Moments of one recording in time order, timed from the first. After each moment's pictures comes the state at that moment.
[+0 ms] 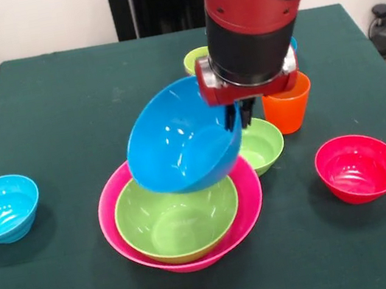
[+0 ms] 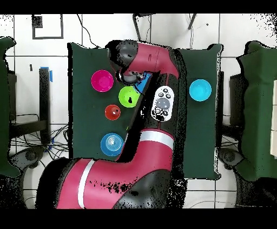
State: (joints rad) arm -0.06 -0.23 -0.22 0.86 0.17 1.17 1.47
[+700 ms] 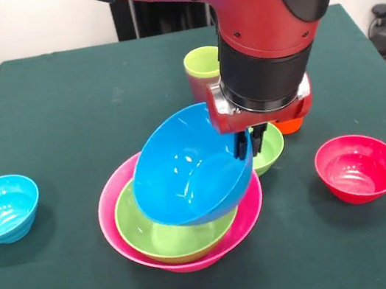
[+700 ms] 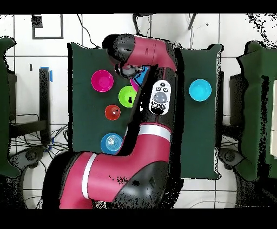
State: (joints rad) arm -0.06 -0.17 -0.22 0.74 0.15 1.17 1.47
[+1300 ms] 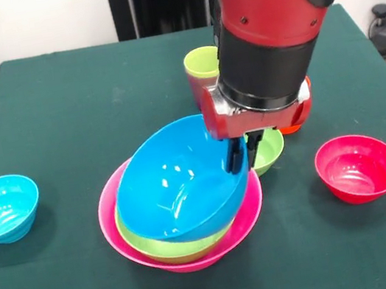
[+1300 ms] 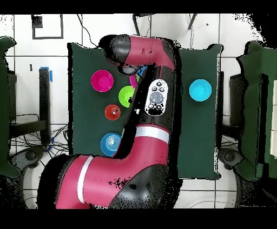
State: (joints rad) arm -0.04 -0.20 -0.22 0.76 0.07 1.03 1.47
